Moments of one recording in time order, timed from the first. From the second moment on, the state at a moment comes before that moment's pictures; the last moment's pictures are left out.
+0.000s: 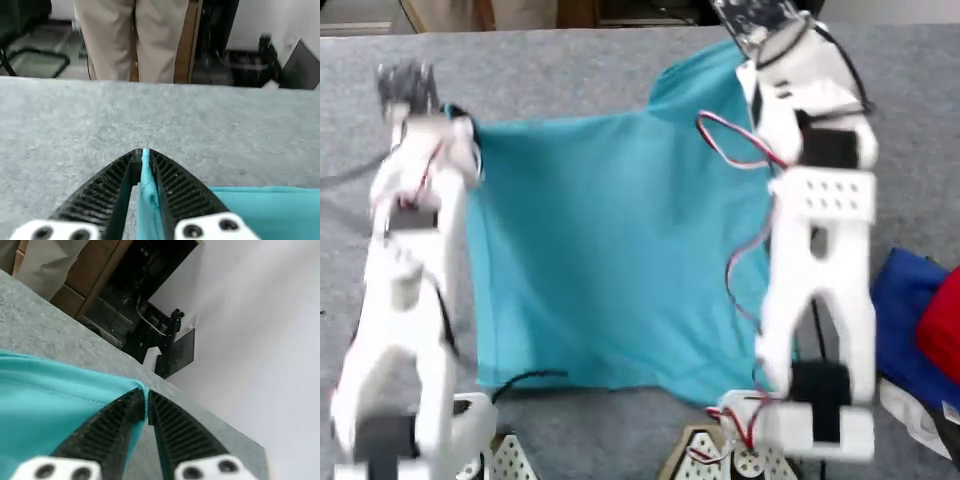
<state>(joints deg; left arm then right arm) -8.6 -16.7 30.4 16.9 -9.9 -0.4 -4.0 -2.8 35.9 30.5</state>
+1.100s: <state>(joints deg) -7.0 28.7 -37.5 72.0 -6.4 -4.1 53.4 -92.8 75.1 30.4</state>
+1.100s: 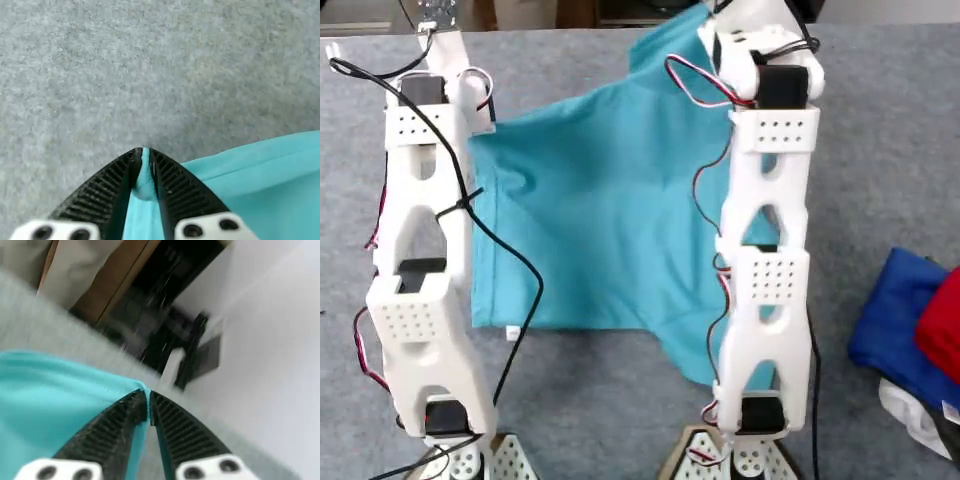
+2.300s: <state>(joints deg) -3.8 -23.4 49.8 43.2 -11.5 -1.2 9.6 -57.7 101.6 32.7</state>
